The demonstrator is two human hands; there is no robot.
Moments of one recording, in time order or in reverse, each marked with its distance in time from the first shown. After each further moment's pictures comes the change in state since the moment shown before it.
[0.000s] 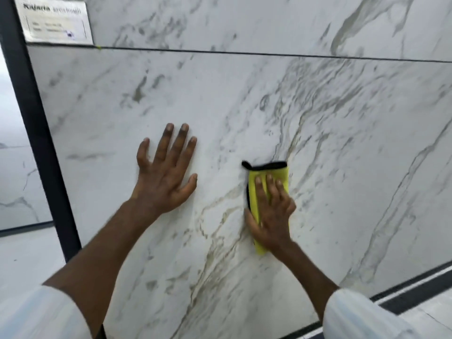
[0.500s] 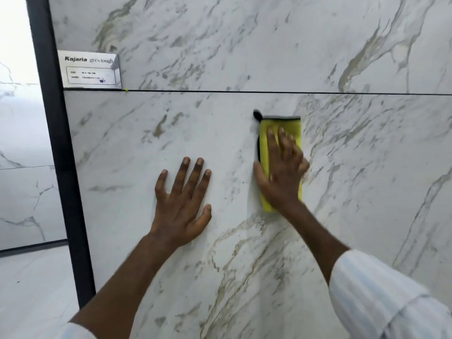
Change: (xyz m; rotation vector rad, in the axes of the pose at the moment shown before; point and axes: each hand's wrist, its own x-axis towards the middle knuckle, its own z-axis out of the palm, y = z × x) left_hand 0.000 0.006 0.003 -0.063 -0.003 -0.012; right_hand 0.167 -0.025 -0.026 0.034 0.155 0.058
